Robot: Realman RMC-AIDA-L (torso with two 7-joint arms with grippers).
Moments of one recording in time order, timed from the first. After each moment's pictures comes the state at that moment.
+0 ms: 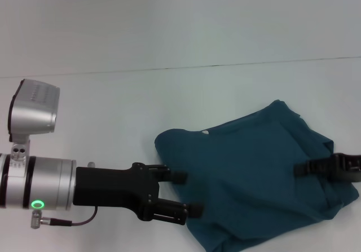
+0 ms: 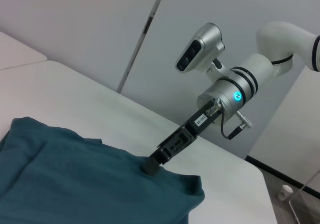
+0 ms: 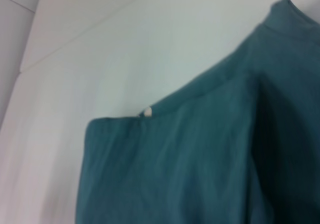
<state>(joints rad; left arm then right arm) -0.54 -2.12 1.11 0.78 1.83 1.57 -1.70 0.57 1.90 -0.50 -0.52 -2.38 -1.50 2.26</state>
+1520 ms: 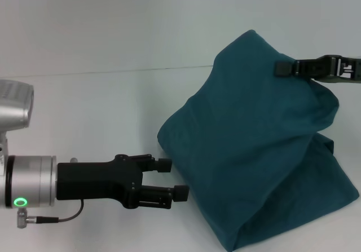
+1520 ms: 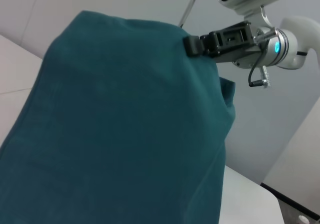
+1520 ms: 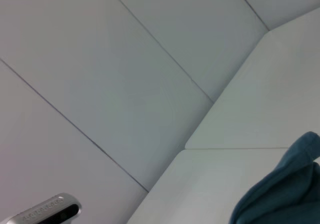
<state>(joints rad) -0.52 -2.11 1.01 0.77 1.83 1.60 -1.69 0.66 1.91 -0.50 -0.71 -1.98 -1.73 2.13</state>
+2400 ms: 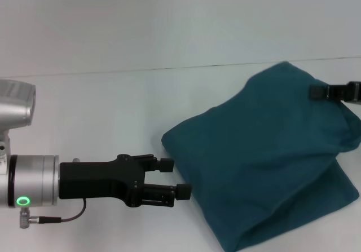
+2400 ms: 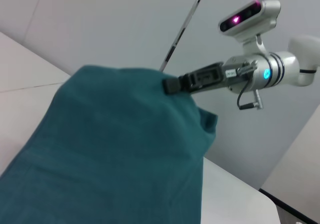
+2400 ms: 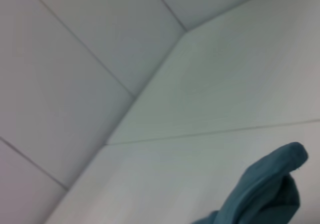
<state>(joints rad) -0.52 -2.12 1.00 0.77 1.83 1.60 -1.72 0.56 1.88 -0.50 -0.71 -2.07 -1.60 2.09</state>
